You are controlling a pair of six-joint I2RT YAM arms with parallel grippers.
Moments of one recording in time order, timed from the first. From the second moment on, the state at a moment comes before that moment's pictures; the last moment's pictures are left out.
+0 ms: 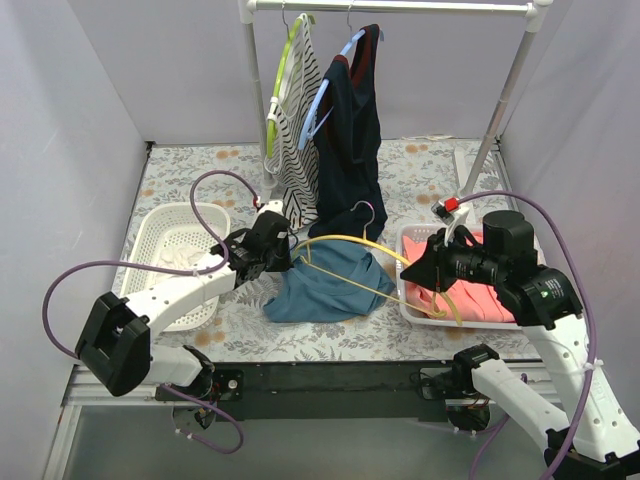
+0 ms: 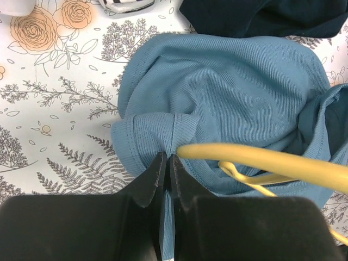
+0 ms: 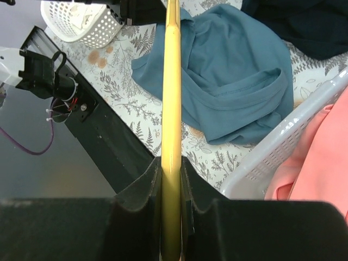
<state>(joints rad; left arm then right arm) -0.69 1.32 0.89 -0.39 -0.23 -0.60 0.39 0.74 1.07 -0.89 -0.59 0.14</state>
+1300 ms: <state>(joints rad) -0.66 1.10 0.85 -0.42 -0.20 -0.50 0.45 0.91 1.05 -0.84 -0.68 0.07</state>
